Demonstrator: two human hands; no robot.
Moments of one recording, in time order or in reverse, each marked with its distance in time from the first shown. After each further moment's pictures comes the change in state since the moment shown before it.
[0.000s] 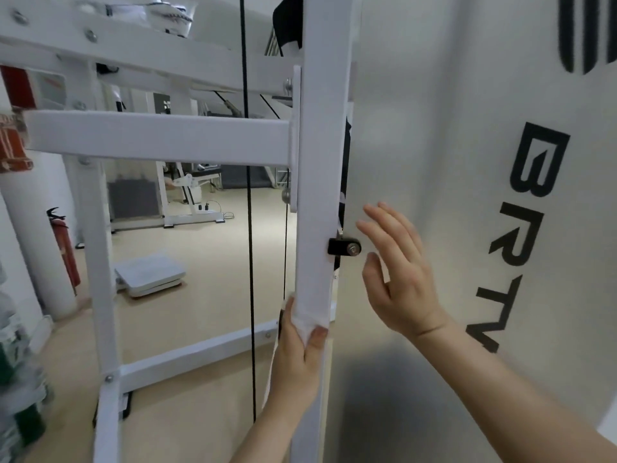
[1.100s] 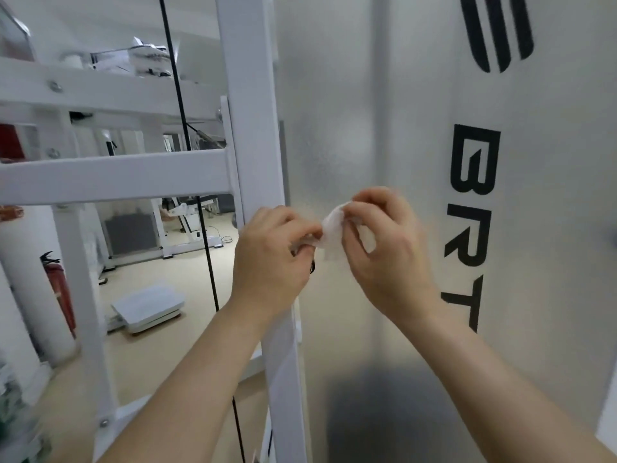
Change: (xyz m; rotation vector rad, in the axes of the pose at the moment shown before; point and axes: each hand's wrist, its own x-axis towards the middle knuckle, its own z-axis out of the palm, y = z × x) left_hand 0.077 0.159 -0.011 0.579 0.231 0.885; right_hand 0.034 0.009 -0.040 0.016 0.157 0.253
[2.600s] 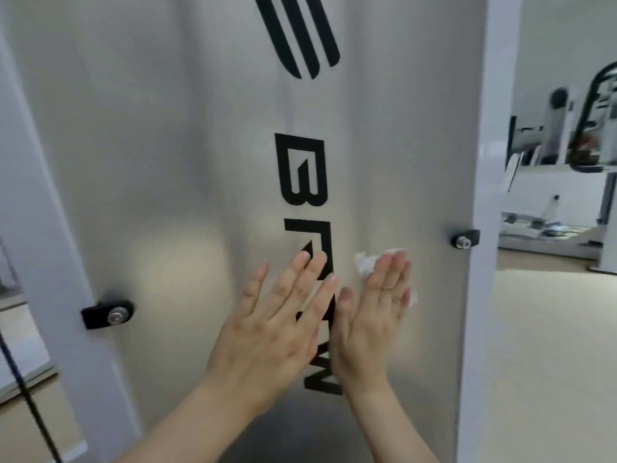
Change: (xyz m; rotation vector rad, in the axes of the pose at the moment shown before) left_hand -0.038 0.105 0.115 0.503 -0.361 0.529; right_hand -0.108 0.128 -0.056 -0.449 0.172 0.421
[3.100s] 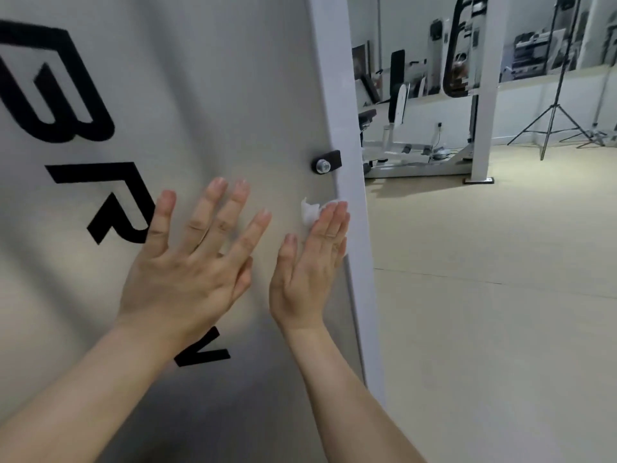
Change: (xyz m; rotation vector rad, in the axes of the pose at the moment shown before) left_hand 0.061 0.051 0.046 0.103 0.216 0.154; right_hand 0.010 0.078 -0.017 0.090 0.084 0.303
